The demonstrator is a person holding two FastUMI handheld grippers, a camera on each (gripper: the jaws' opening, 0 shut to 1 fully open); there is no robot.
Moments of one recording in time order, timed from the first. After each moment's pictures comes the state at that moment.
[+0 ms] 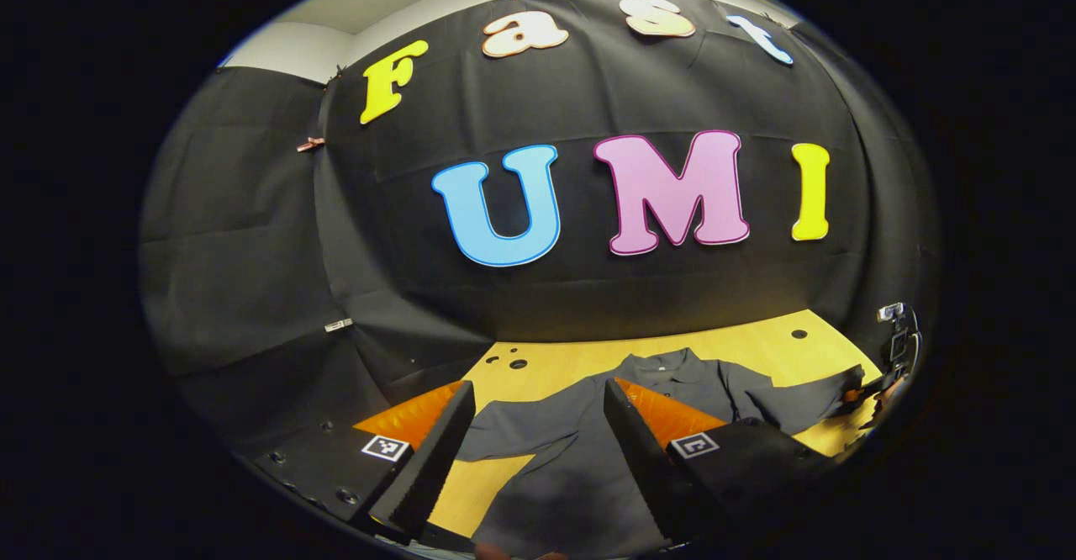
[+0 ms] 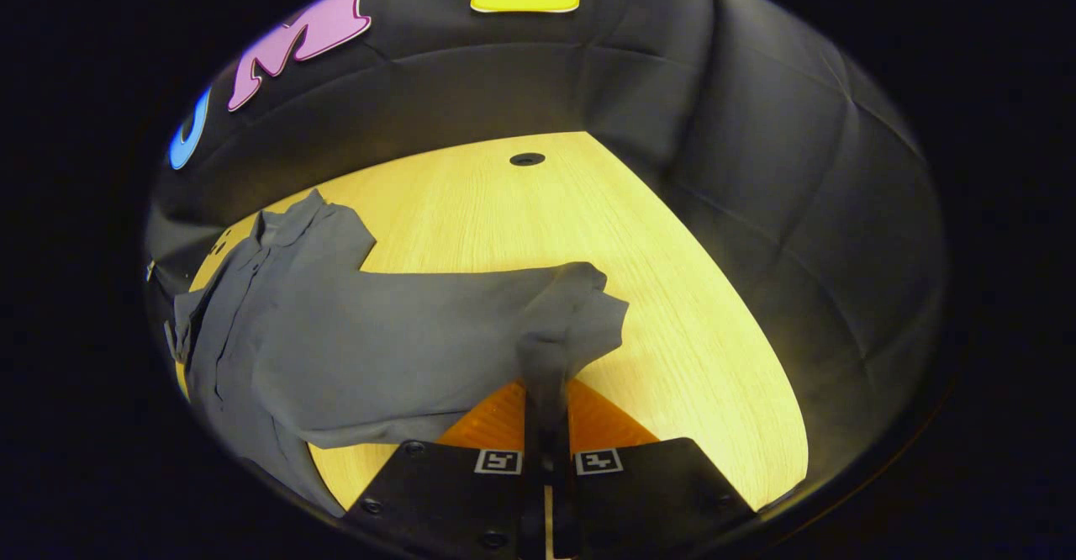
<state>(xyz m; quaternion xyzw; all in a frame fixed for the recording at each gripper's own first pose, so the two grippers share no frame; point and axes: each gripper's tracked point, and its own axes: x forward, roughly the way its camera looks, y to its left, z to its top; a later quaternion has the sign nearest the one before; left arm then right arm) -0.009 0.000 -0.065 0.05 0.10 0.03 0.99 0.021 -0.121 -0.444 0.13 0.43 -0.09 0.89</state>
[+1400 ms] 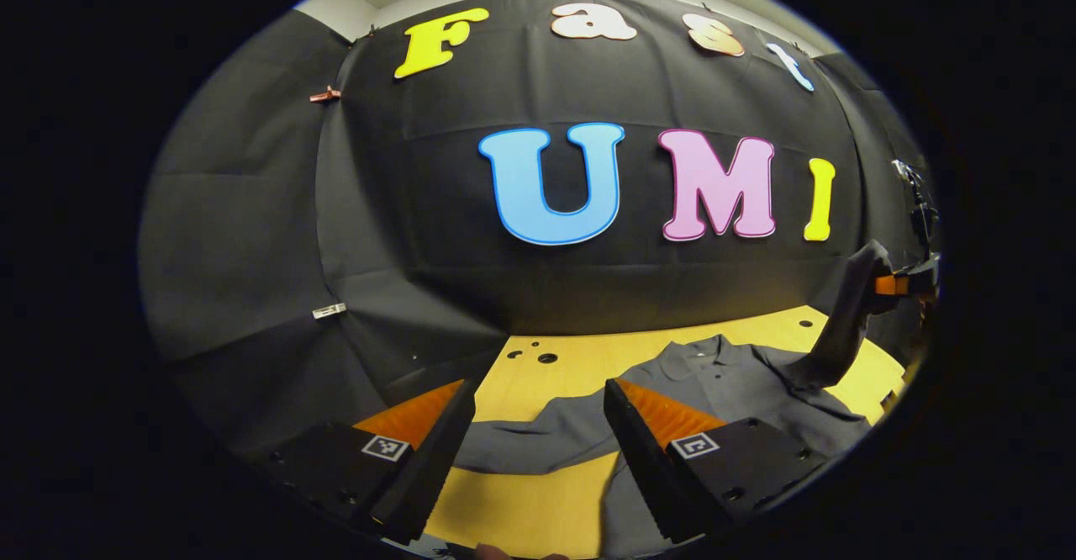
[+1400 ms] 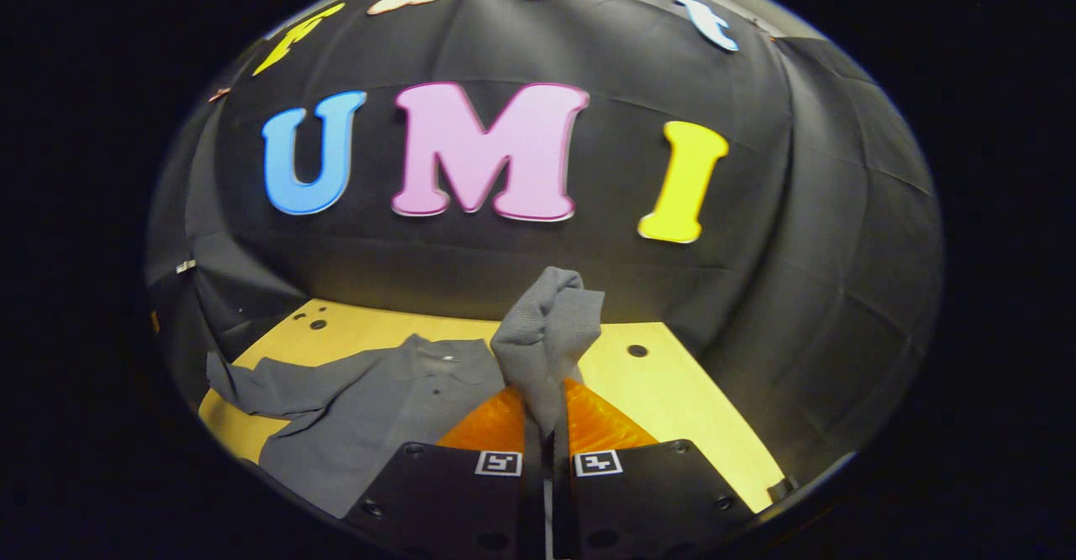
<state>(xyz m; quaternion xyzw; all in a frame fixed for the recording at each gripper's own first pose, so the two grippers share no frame) 0.055 0.216 -0.143 0.02 0.10 -0.05 0.99 0.075 0.125 -0.143 0.04 0.23 -0.05 0.97</state>
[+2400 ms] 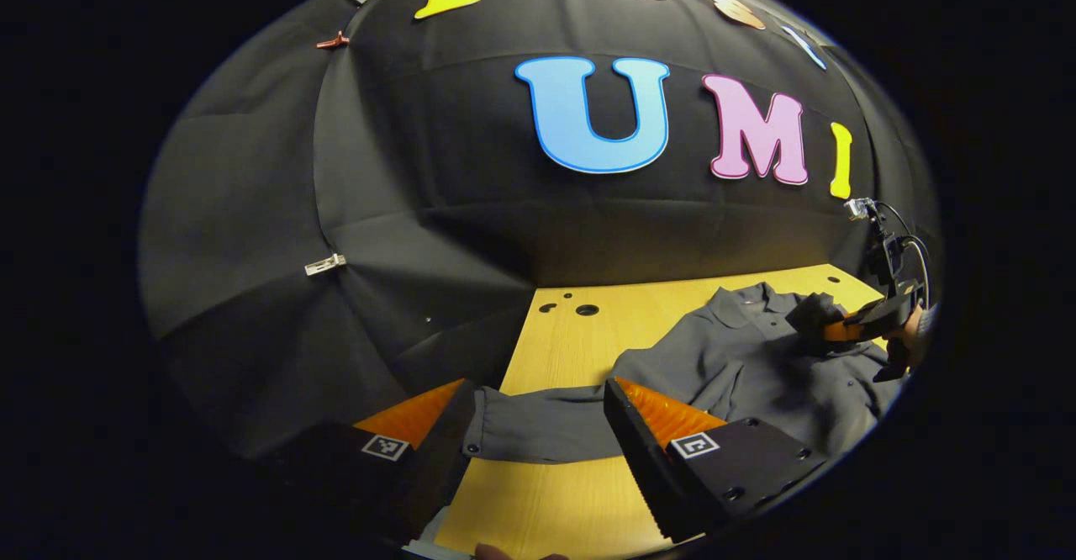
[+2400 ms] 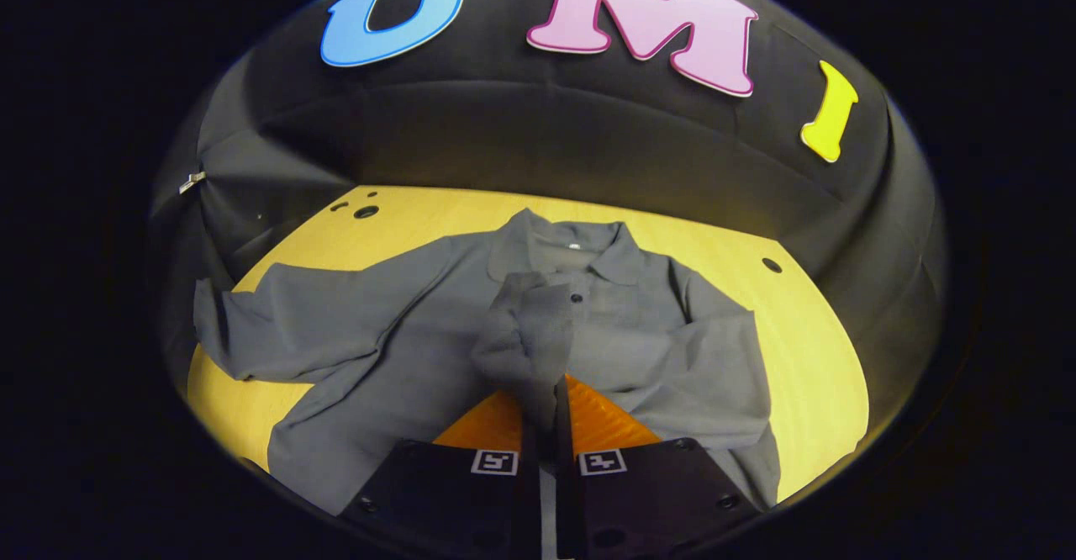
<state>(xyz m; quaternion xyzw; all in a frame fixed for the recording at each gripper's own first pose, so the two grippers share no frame) 0.126 0.306 -0.247 0.03 0.16 -0.05 0.98 0.104 0.331 -0.321 0.03 0.40 0.02 0.92</state>
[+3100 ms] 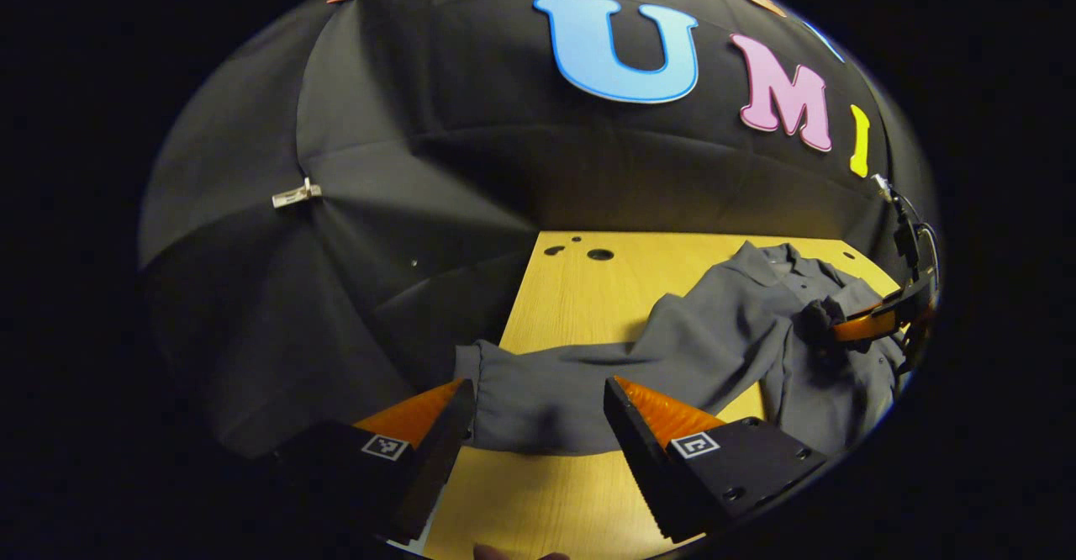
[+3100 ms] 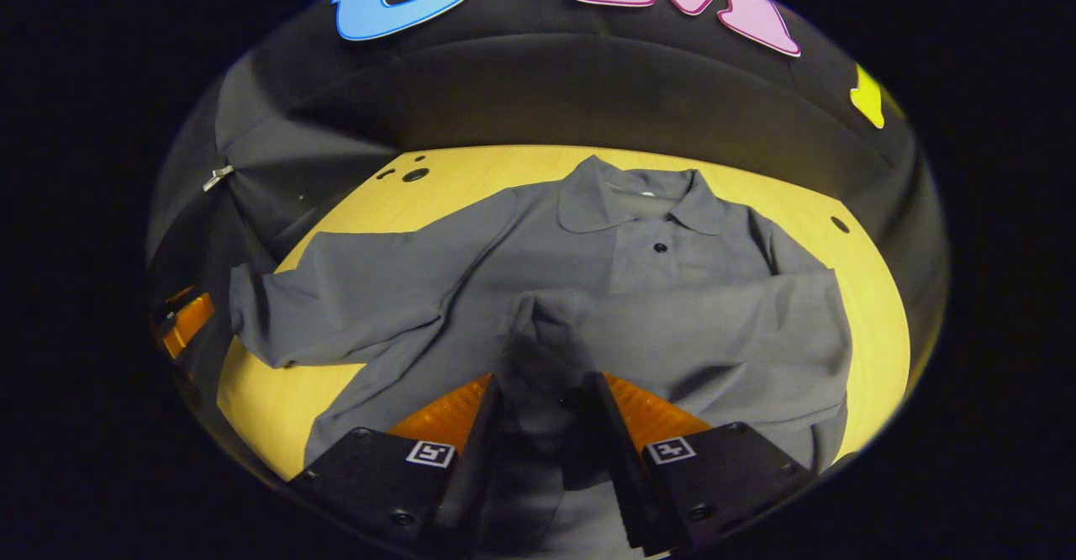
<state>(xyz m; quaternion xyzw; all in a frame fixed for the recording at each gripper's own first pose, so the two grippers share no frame) 0.175 0.324 -0.362 0.00 0.25 -0.05 0.97 0.084 0.400 -0.336 0.10 0.45 0.11 0.88</state>
